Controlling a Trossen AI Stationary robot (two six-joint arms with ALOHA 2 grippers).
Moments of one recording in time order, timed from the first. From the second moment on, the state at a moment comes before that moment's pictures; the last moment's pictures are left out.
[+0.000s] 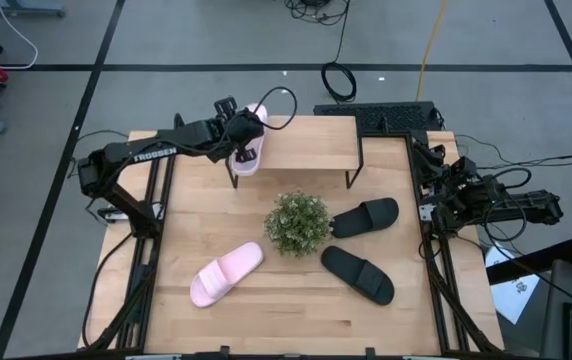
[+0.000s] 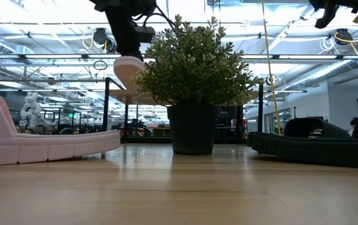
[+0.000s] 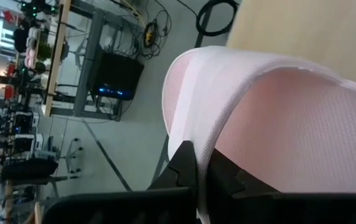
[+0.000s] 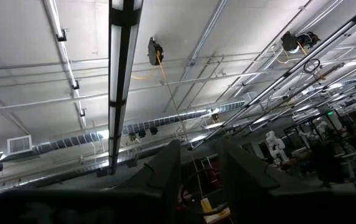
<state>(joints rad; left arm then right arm) 0.42 1.56 1.37 -0.68 -0.72 0.43 0.05 0.30 0.21 0.86 0.50 0.01</state>
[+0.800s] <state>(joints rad) 0.45 1.58 1.35 -0.67 -0.71 0.42 0.05 0.30 0.21 0.86 0.50 0.01</state>
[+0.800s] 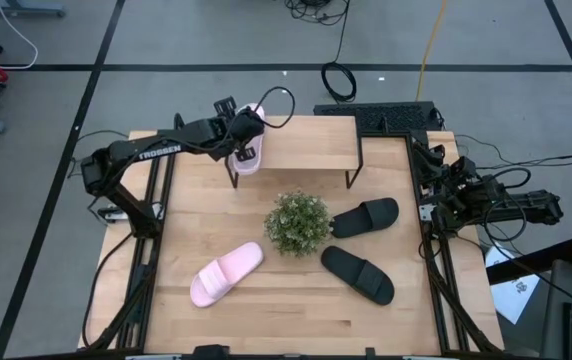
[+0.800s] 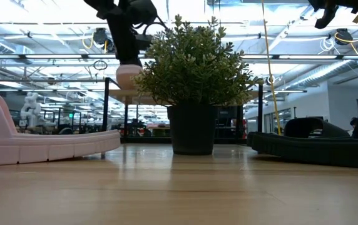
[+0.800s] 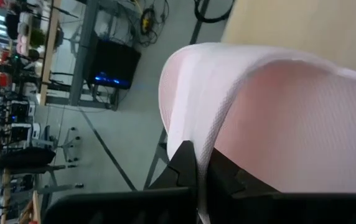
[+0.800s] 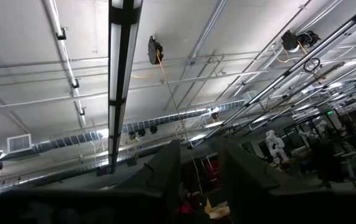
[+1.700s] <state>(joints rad) 0.46 1.58 1.31 -0.64 -0.66 0.45 0.05 0.30 0.21 0.86 0.50 0.01</state>
